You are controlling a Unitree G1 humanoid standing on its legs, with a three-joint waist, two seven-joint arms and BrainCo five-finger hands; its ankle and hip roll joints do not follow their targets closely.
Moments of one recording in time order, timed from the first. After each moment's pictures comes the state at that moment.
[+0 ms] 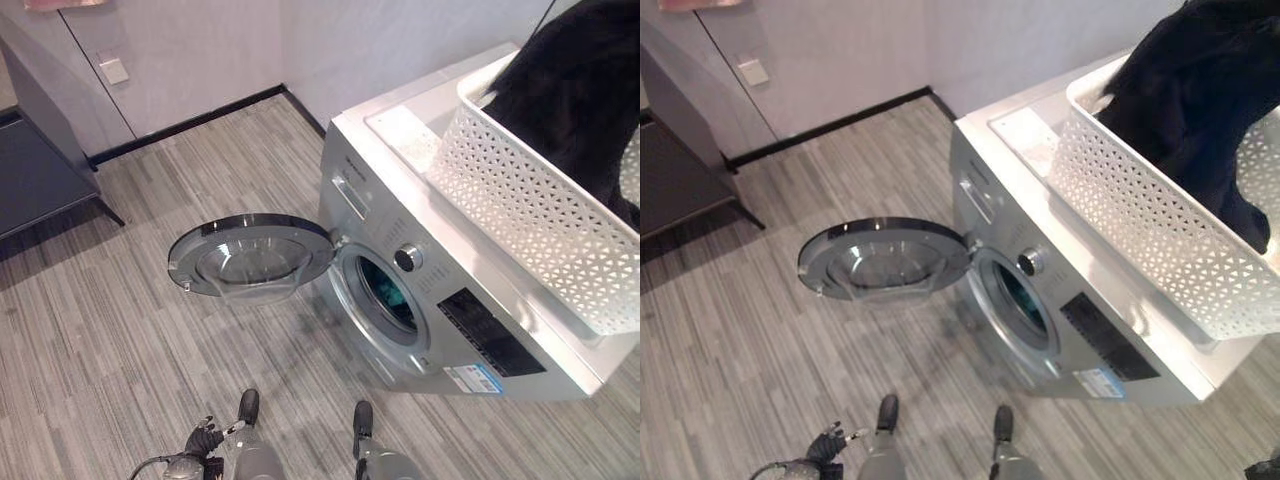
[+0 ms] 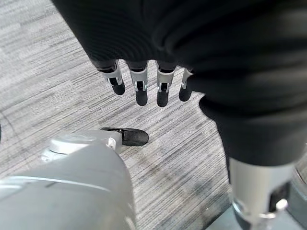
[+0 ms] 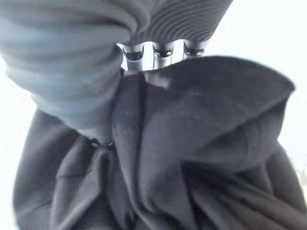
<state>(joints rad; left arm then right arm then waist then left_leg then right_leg) -0.04 0.27 -0.16 1.19 -0.32 -0.13 0.06 -1.60 -1.20 0.83 1.13 0.57 -0.01 0.08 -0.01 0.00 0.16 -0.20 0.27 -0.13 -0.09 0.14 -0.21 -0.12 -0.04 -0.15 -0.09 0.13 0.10</state>
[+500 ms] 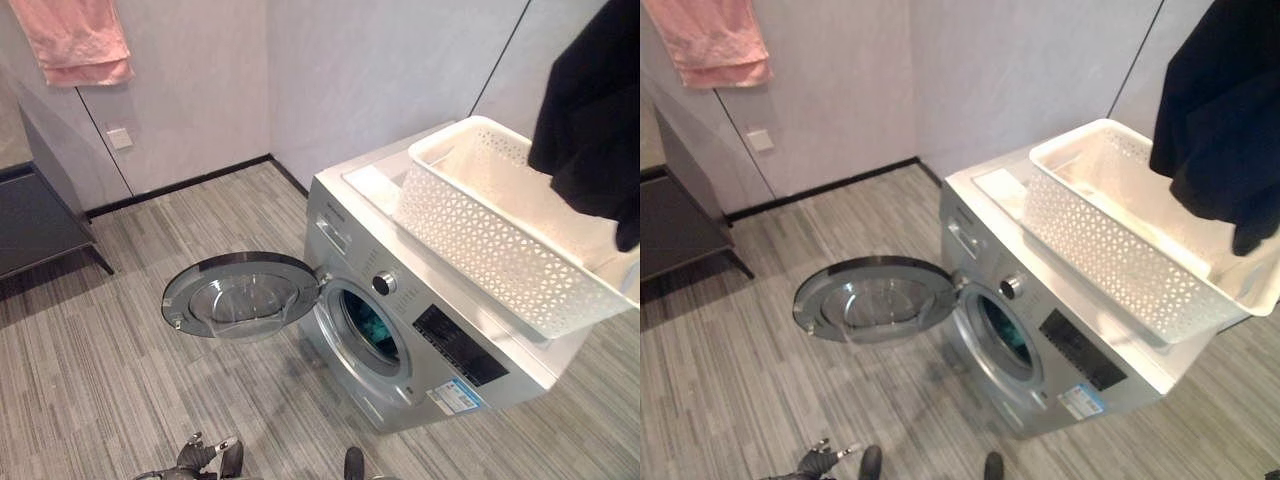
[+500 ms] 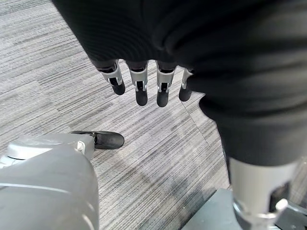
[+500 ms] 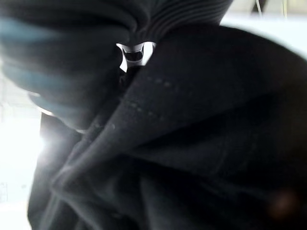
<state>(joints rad) 0.00 0.26 -0.13 1.20 -0.25 -0.12 0.12 -1.57 -1.31 0.59 0.95 0.43 -0.05 -0.30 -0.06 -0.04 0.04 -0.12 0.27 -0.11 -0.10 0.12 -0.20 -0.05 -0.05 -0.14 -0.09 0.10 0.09</state>
